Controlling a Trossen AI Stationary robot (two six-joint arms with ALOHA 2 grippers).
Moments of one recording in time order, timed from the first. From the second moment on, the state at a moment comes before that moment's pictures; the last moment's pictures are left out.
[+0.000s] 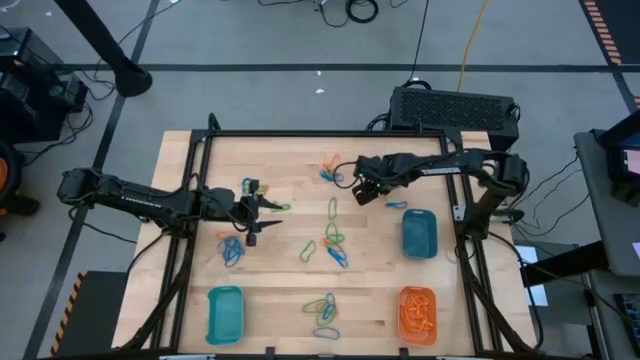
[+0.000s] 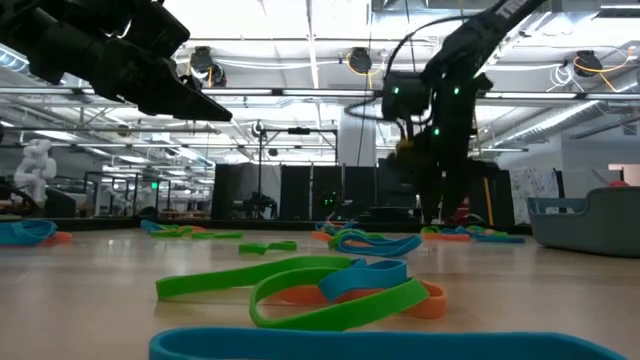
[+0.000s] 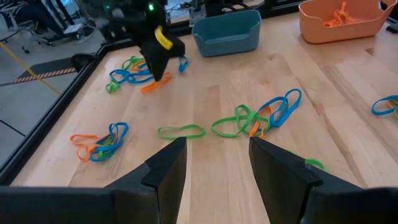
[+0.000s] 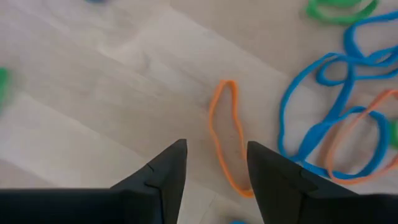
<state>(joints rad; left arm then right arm) -0.04 0.96 0.33 0.28 -0.08 0.19 -0.34 1.70 1.01 -0.67 0.18 0.75</state>
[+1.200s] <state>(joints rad) -0.03 0.96 0.33 0.28 -0.08 0.22 -0.18 1.63 1.14 -0.82 0.17 0.74</state>
